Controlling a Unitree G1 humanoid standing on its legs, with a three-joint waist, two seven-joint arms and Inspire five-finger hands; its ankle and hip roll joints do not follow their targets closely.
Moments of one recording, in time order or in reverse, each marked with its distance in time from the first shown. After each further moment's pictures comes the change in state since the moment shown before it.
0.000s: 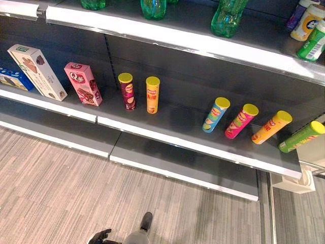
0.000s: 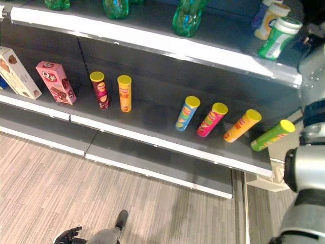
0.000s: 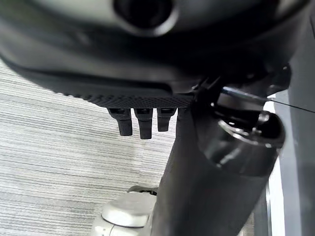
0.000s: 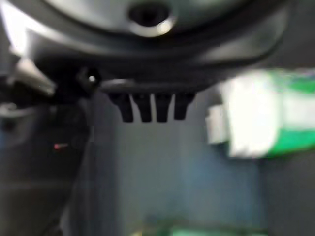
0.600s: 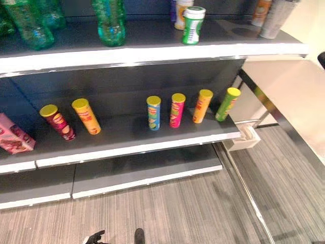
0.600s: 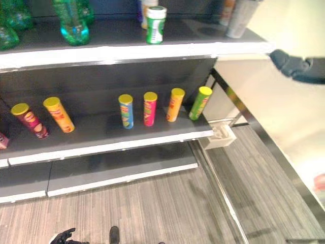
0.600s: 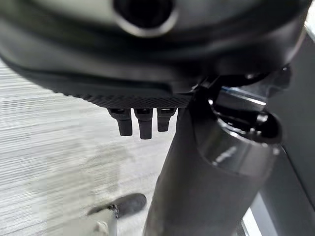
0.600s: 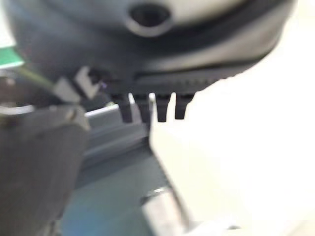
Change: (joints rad) left arm 0.071 -0.028 0.111 -0.119 0.116 -0.013 0.040; right arm 1.392 -0.216 -0.834 -0.770 -0.731 -0.109 -0.122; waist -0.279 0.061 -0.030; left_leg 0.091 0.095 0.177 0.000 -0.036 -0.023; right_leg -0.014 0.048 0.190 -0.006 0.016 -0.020
